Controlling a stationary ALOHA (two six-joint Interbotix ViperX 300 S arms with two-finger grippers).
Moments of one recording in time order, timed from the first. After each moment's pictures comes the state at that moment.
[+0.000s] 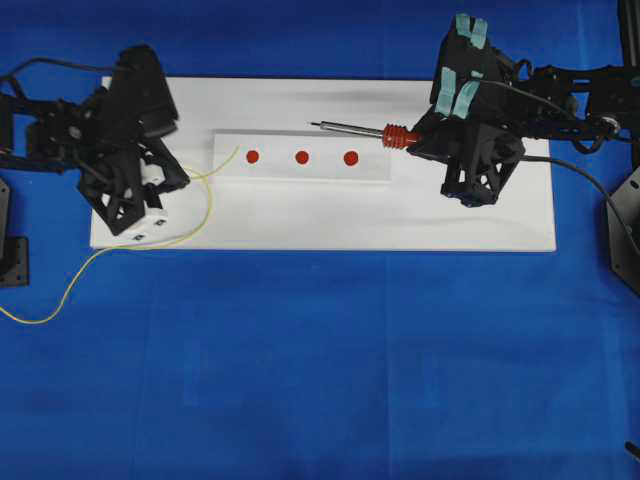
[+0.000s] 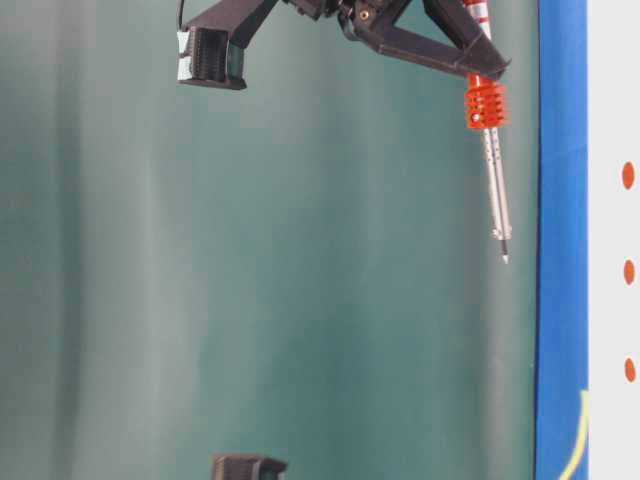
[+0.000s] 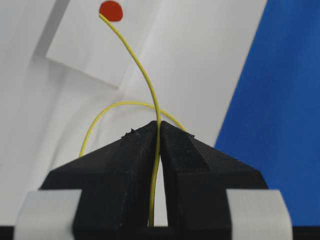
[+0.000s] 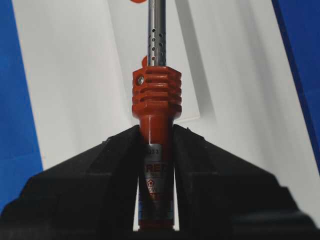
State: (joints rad) left arm 0.12 -0.32 0.90 0.00 0.28 -0.30; right arm -0.25 -0.30 0.80 0.17 0.31 0.00
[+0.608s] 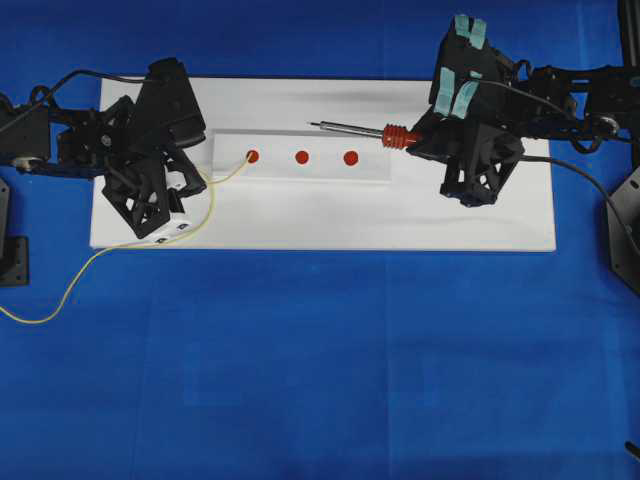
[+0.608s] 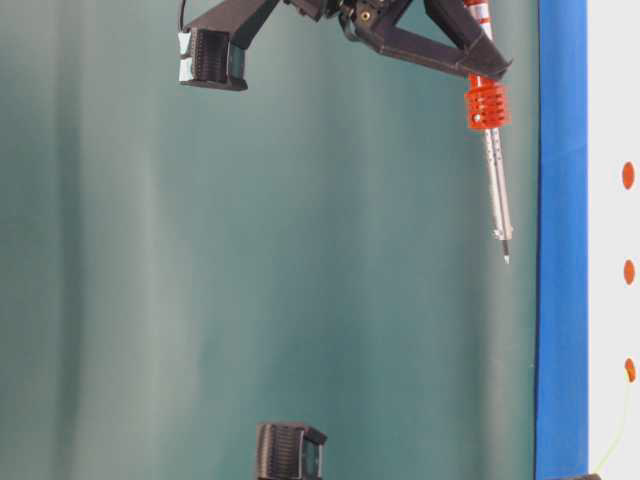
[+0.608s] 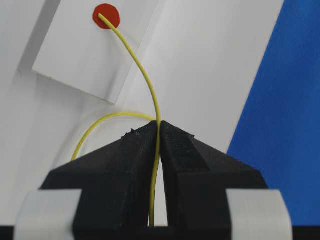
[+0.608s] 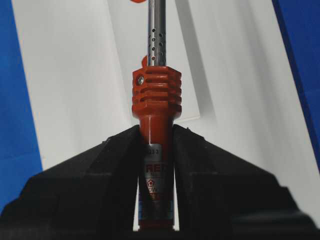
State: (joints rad) left arm 0.12 -0.22 0.88 0.00 0.21 -0.30; right arm -0.25 -0.30 0.80 0.17 0.31 0.00
